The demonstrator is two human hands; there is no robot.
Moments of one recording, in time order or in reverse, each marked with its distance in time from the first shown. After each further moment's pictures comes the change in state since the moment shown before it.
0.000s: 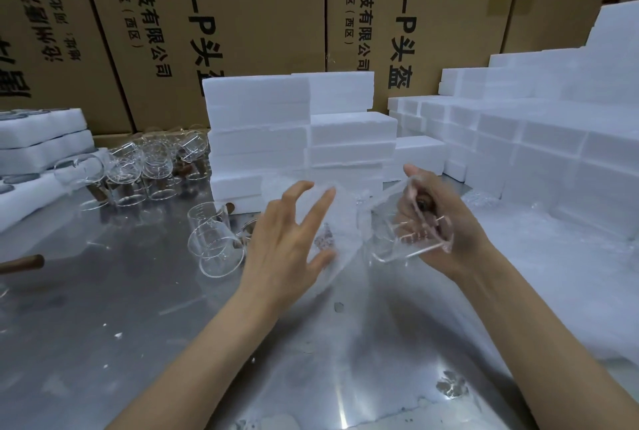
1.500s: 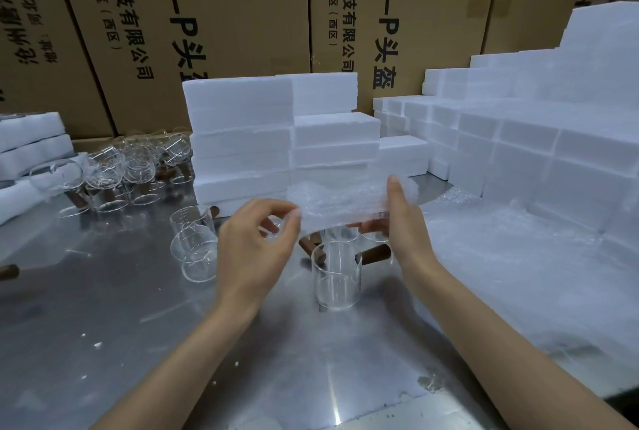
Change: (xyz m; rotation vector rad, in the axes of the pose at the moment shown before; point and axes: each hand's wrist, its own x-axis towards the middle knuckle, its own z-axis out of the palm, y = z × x) left_hand 0.004 0.007 -0.007 -0.527 0.246 -0.405; right_hand 0.017 0.037 -0.002 -0.509 0.506 -0.136
